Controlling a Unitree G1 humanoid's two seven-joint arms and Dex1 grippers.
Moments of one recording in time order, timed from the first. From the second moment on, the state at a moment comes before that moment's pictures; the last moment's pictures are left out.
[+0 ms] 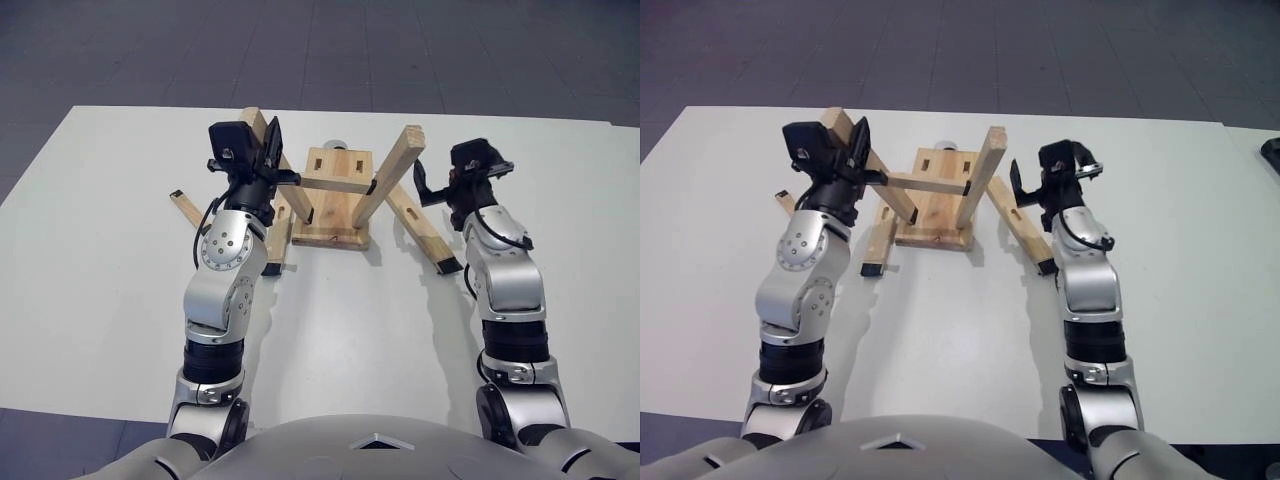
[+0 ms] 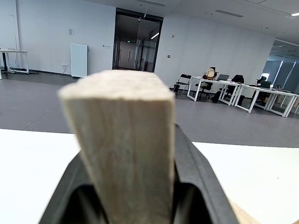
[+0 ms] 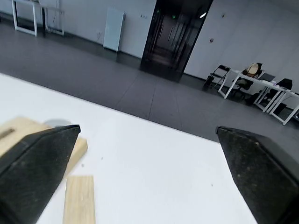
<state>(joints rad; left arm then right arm) -0.25 0.04 -0.10 -0.35 -0.21 0.39 0.12 -0.36 -0.21 -0.07 -0.23 -0.05 0.51 0.10</state>
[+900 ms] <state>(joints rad) -0.19 0.04 -0.15 -0.27 -0.11 0.27 0.10 -0.58 -0.29 0.62 -0.30 -0.30 0.73 0.25</state>
